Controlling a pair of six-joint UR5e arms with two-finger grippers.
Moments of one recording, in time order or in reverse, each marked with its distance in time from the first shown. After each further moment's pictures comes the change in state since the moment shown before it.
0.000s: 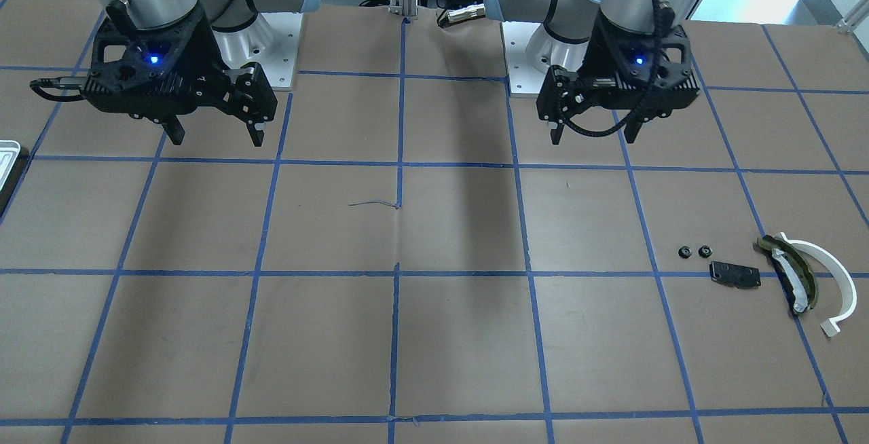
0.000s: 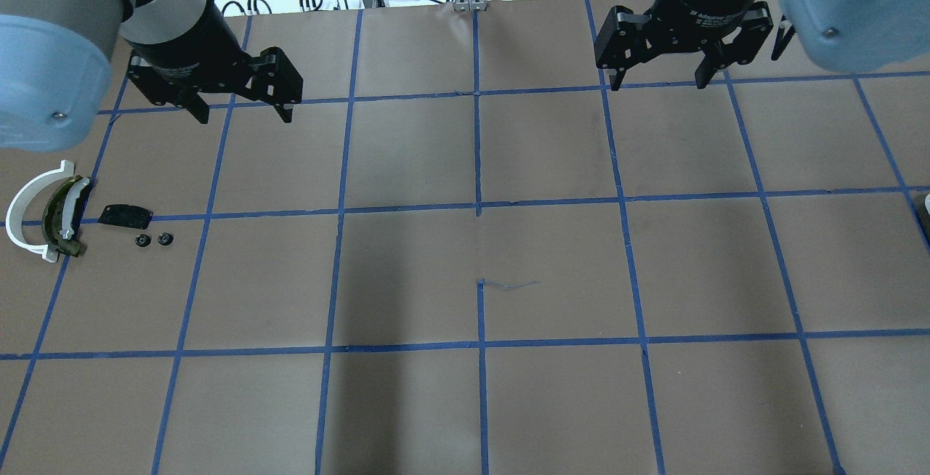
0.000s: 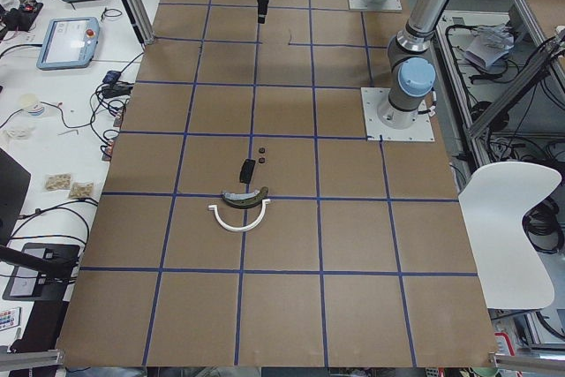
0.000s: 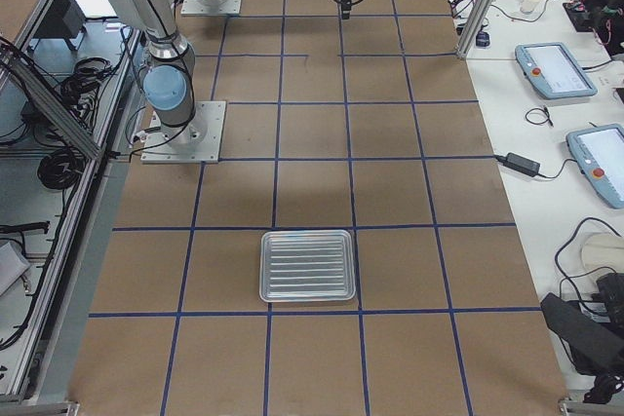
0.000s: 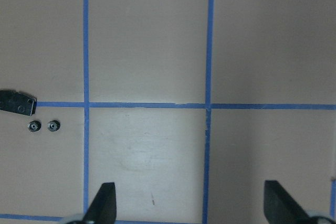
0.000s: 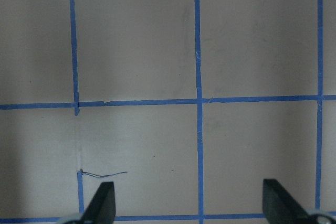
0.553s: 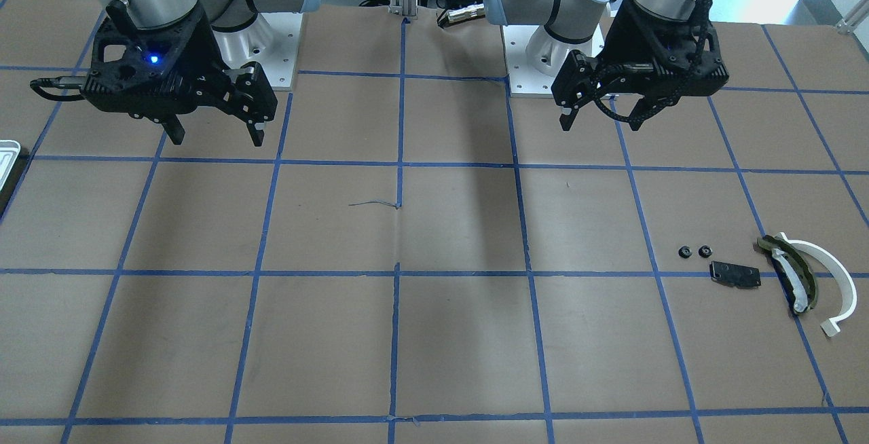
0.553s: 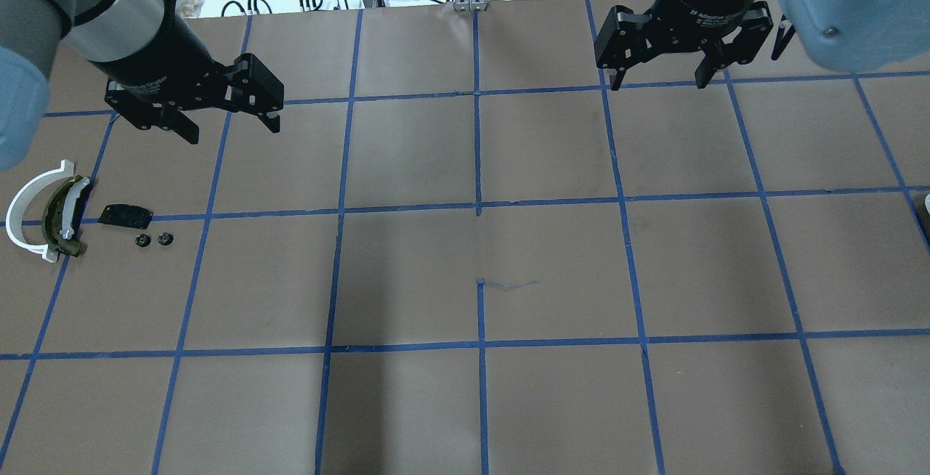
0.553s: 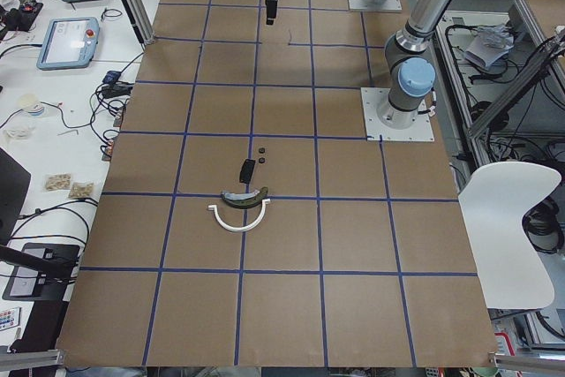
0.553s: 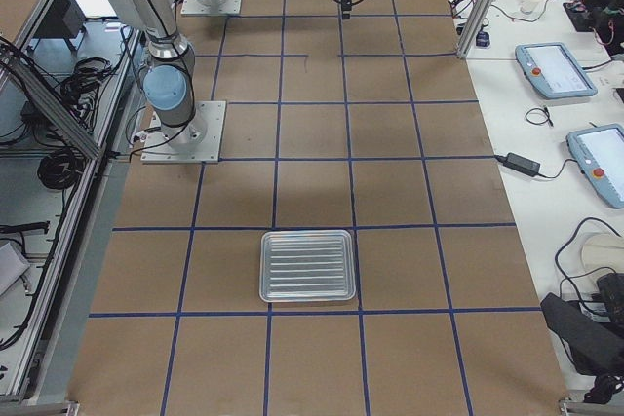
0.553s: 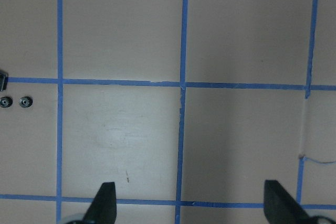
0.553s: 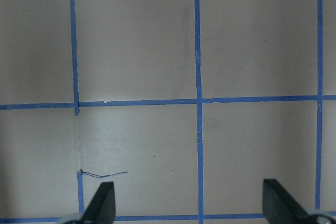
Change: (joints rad) left arm 0.114 0.064 -0.050 -0.027 -0.107 0.009; right arm 0.000 0.000 0.000 0.000 0.000 0.000
